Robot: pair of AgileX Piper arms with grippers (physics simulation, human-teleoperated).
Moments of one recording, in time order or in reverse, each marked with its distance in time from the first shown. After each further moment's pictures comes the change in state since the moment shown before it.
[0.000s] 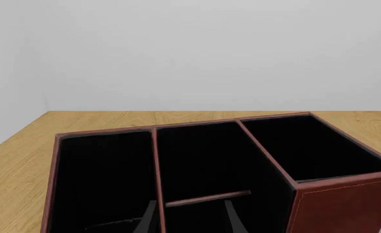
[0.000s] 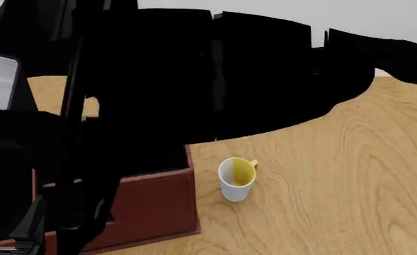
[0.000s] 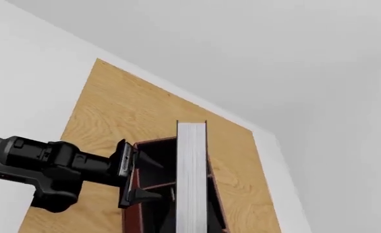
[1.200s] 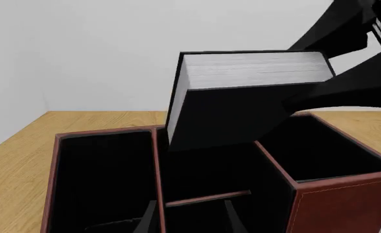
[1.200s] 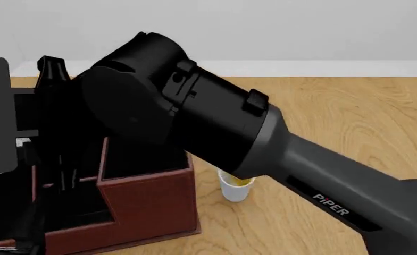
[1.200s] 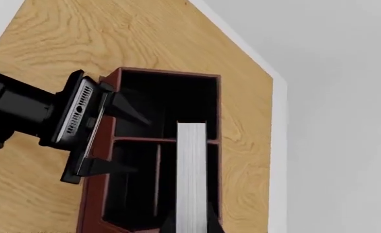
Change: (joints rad) left arm 0.000 0.000 0.000 0.000 0.000; right arm -0.160 0.497 -0.356 0.205 -0.280
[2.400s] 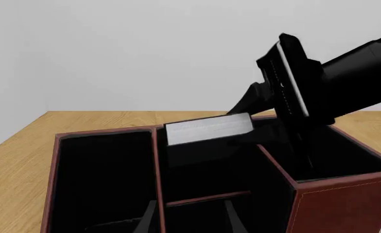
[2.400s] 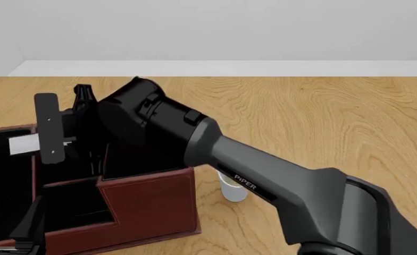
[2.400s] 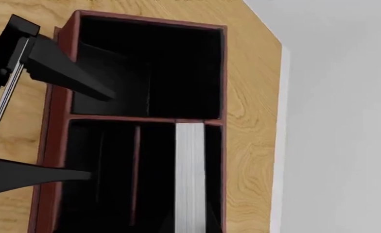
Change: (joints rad) left arm 0.000 0.000 0.000 0.000 0.000; right arm -0.128 0.229 -0.050 -0.115 -0.089
